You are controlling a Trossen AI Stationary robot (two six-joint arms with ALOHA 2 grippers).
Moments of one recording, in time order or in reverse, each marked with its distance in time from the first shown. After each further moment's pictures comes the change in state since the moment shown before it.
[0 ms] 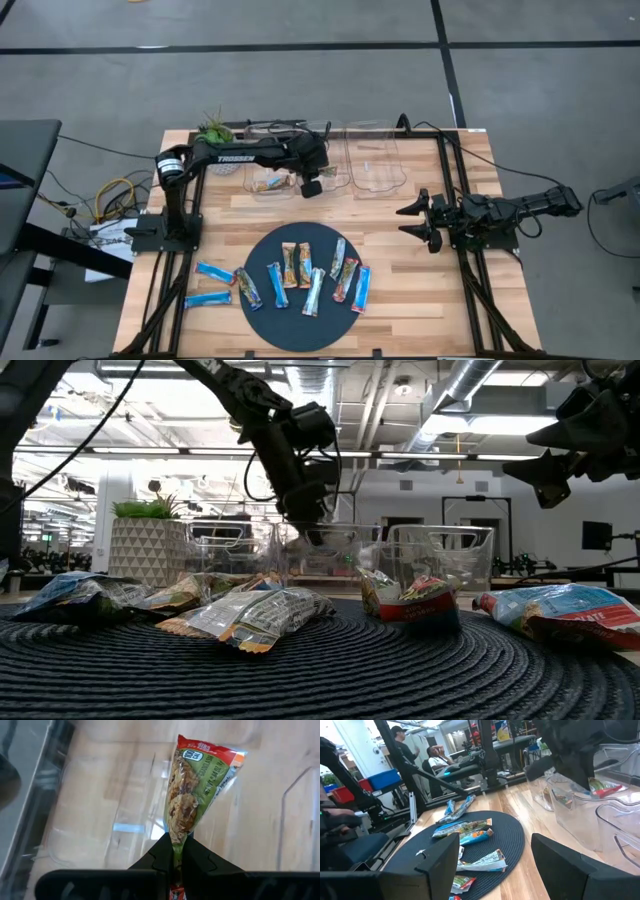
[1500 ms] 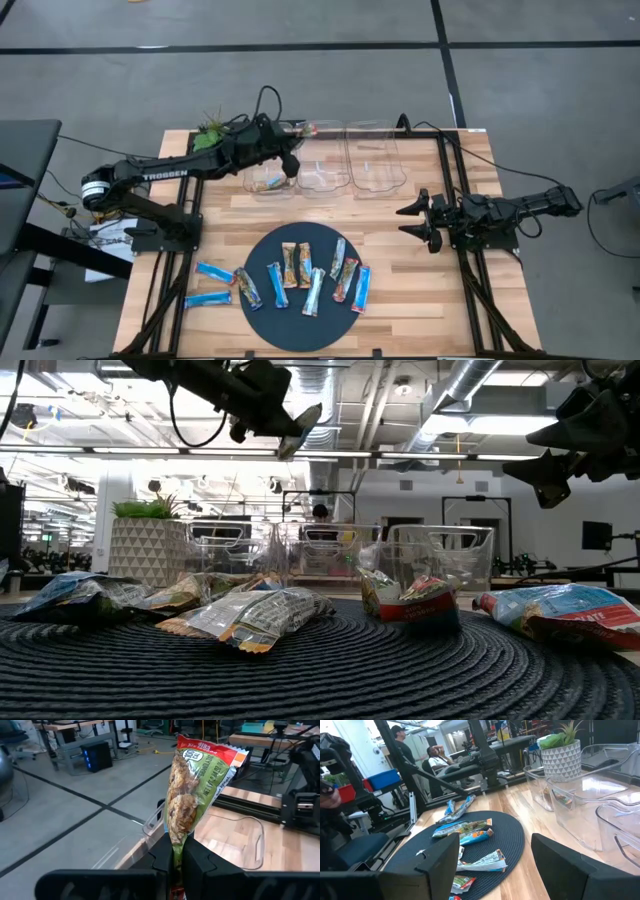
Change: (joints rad) left arm 0.001 -0.600 -0.449 0.639 -0.133 -0.226; right arm 0.000 0.000 0.000 0.000 0.000 0.000
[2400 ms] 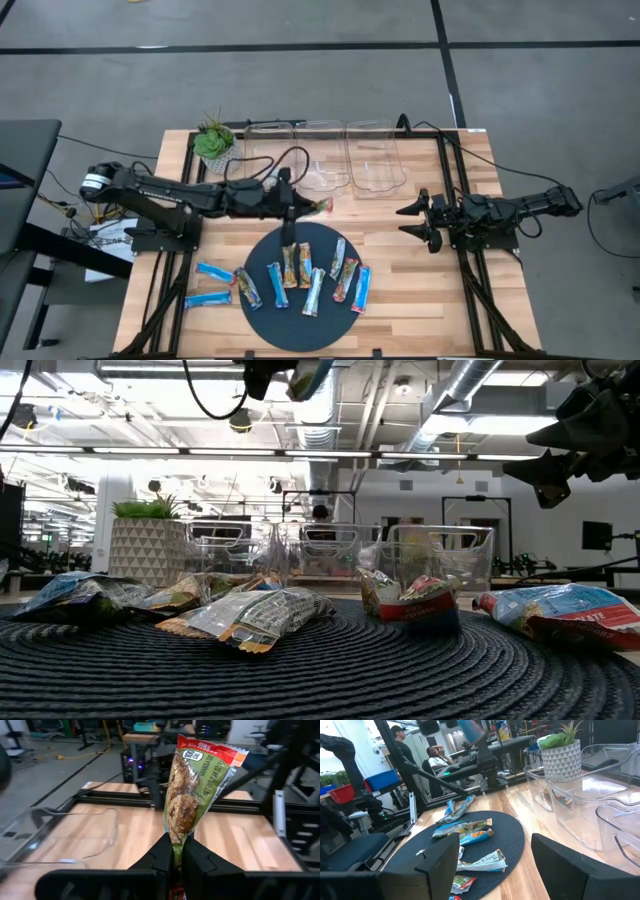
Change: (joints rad) left arm -0.469 -0.001 0.000 0.000 0.002 -0.047; right arm 0.000 0.000 0.000 0.000 0.000 0.000
